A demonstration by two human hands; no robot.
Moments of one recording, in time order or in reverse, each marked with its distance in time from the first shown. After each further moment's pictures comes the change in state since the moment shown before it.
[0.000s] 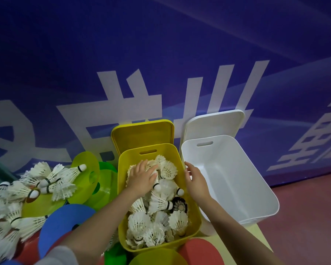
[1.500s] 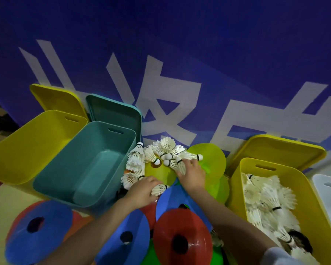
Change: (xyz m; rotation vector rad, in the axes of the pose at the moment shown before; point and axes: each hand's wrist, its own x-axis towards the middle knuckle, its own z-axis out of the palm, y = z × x) left_hand -0.208 -0.331 -0.049 -0.196 -0.025 -0.109; right_hand -0.052 -0.239 0.315 -0.515 -0.263 -0.355
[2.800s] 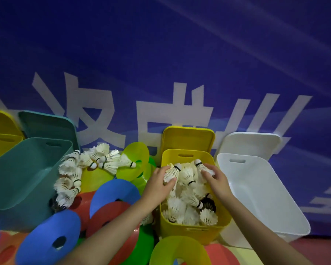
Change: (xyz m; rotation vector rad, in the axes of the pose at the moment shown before) left_hand 0.026 0.310 0.054 -0.513 0.351 0.092; right_hand -0.143 0.271 -0.187 0.735 0.243 0.133
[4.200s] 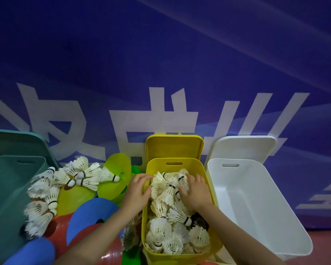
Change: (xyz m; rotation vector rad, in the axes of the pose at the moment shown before) left_hand 0.058 -0.037 0.010 0.156 0.071 0.077; right_hand 0.059 0.048 0.032 -0.804 -0.186 -0.031
